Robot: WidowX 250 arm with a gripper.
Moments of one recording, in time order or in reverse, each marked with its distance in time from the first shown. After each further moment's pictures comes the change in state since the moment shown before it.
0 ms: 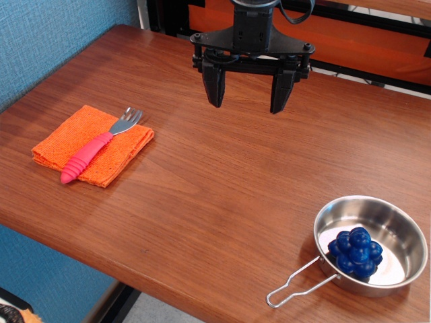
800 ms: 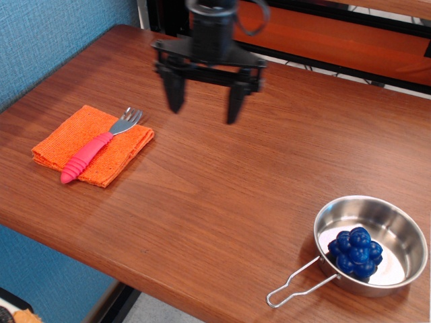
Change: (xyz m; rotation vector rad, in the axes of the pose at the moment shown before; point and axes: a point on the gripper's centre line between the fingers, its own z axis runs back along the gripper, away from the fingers) arm -0.006 0.058 -0.014 0.063 0.132 -0.094
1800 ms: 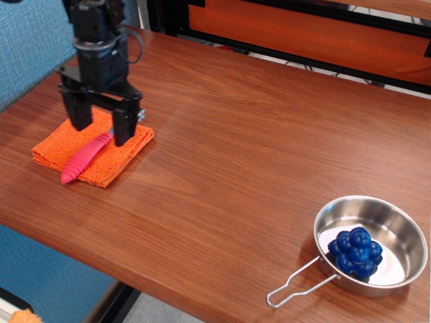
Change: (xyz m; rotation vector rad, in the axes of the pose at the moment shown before) arm -0.004 0.108 -0.063 0.010 0.066 -0.172
